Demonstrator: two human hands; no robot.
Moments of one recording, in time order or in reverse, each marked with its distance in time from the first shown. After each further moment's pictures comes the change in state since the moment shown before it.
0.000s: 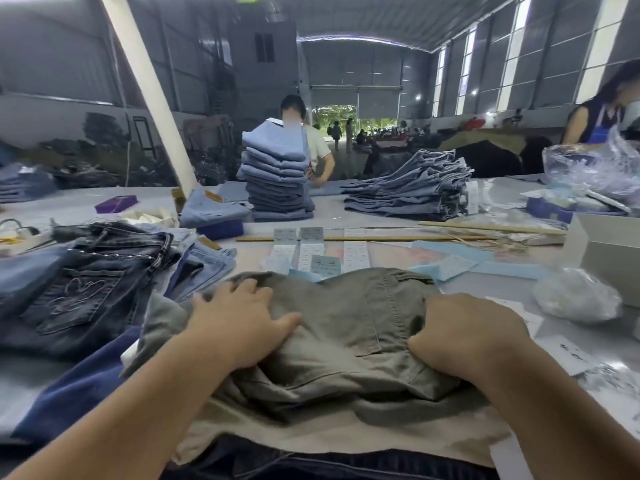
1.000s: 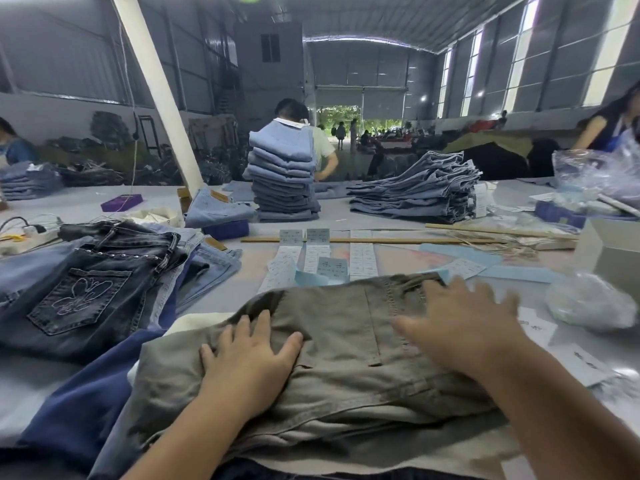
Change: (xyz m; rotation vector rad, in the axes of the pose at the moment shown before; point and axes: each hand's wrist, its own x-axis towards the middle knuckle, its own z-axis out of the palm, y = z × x) left_hand 0.006 -0.009 0.072 -0.310 0.045 -0.225; right_hand 0.021 -0.012 0.009 -0.049 0.051 0.002
